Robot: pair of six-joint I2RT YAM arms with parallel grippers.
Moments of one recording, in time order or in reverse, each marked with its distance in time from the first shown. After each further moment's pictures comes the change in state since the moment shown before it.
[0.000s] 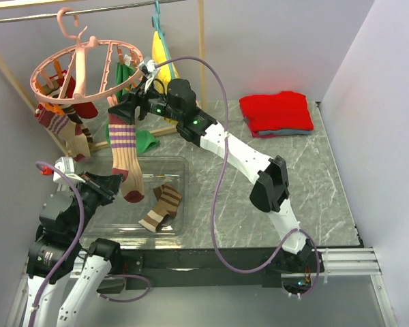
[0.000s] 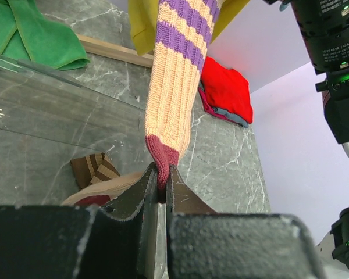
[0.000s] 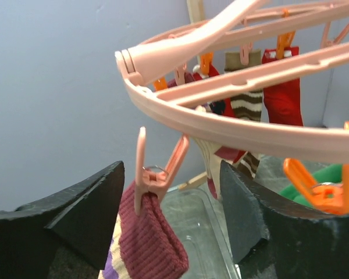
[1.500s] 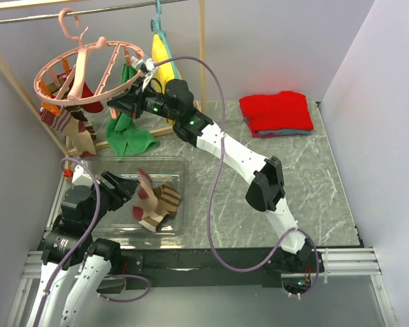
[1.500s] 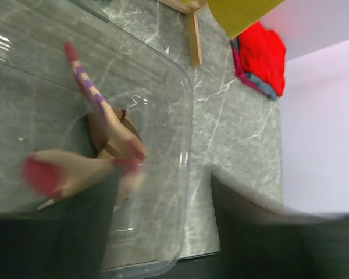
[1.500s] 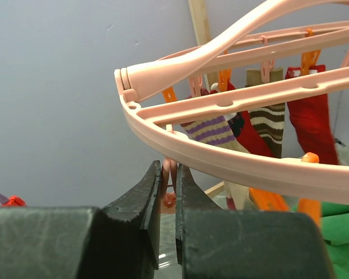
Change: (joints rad) left arm 0.000 0.014 -0.167 -0.029 0.042 -0.071; right arm 0.011 0.051 0.071 0.042 0.008 0.052
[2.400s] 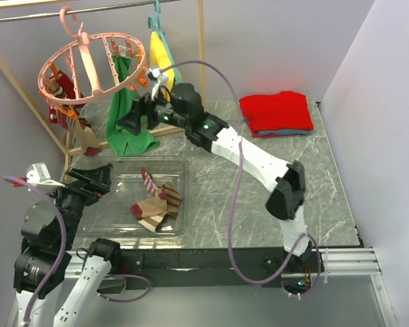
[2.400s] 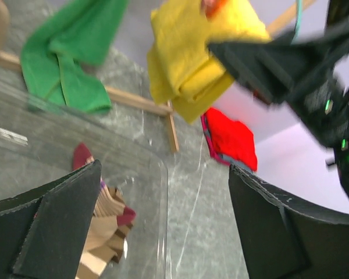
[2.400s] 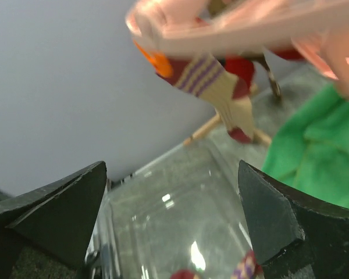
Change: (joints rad) left arm 0.000 -0.030 0.282 -0.014 -0.230 0.069; right arm 0.011 -0.205 -0.215 -0.241 0.101 -0.004
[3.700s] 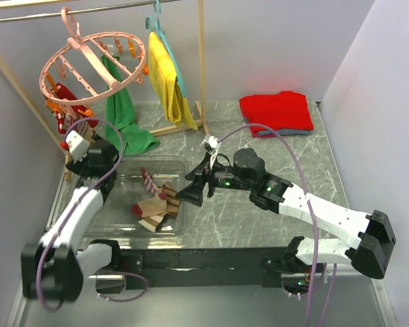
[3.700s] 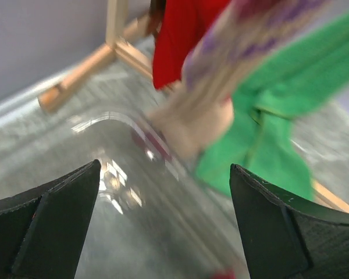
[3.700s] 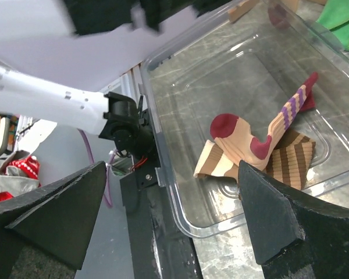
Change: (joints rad) left arm 0.154 0.711 -0.336 0.643 -0.526 0.061; right arm 0.036 -0.870 -1.200 0.170 -0.113 0.002
